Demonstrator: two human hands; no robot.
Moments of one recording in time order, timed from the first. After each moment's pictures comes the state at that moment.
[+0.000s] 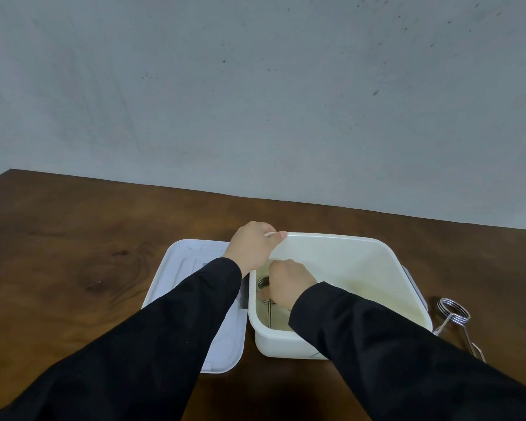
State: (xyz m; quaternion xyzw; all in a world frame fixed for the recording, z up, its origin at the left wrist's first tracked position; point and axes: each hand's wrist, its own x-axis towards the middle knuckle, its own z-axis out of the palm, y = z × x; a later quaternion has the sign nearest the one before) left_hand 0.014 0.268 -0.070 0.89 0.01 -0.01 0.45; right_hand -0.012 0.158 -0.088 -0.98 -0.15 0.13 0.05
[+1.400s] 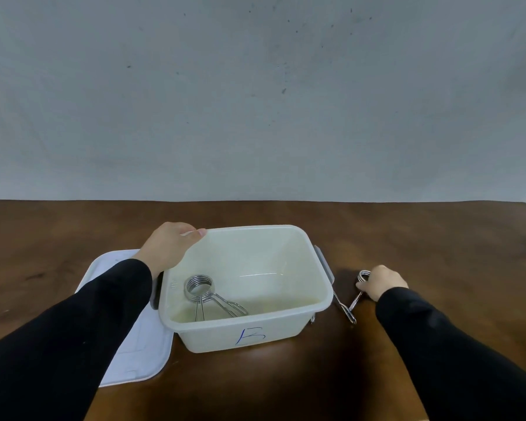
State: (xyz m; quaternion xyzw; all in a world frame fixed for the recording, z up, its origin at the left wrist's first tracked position) left_hand 0.016 0.268 -0.067 0.91 0.02 0.00 0.42; right_hand -0.012 -0.164 -0.110 -0.94 0.30 0.12 0.10
